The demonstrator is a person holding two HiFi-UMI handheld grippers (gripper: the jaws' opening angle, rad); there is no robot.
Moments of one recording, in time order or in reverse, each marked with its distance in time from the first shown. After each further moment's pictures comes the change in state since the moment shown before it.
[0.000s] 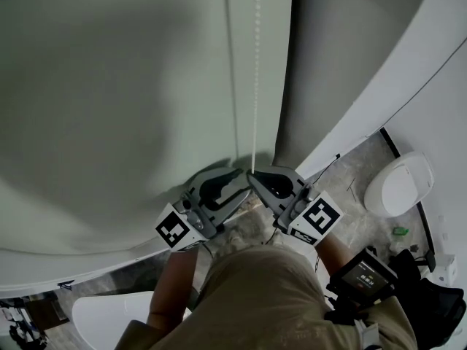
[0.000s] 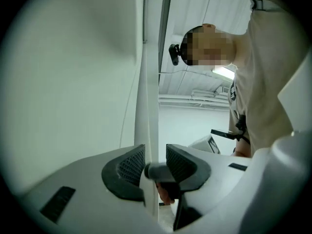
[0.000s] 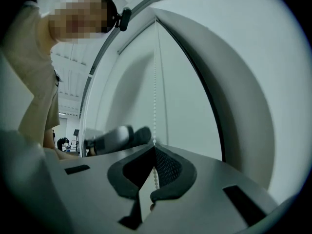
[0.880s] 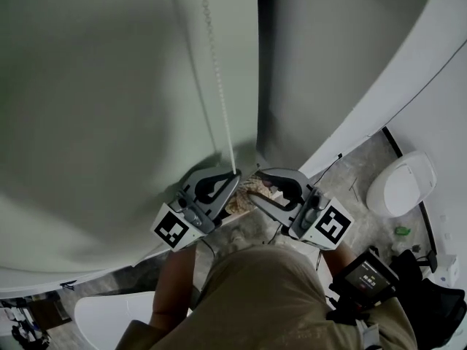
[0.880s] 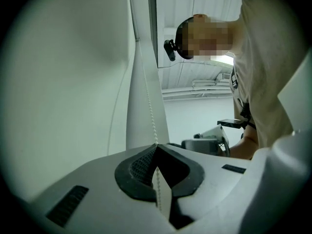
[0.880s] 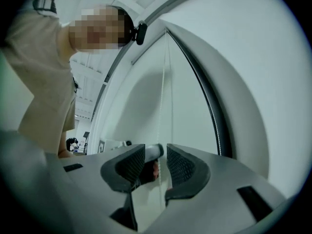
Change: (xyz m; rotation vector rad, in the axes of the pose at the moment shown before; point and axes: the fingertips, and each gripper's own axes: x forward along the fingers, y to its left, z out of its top) left arm -0.005 0.021 0.005 0.122 0.042 0.077; right arm -0.011 0.024 0.034 -0.032 -0.136 0.118
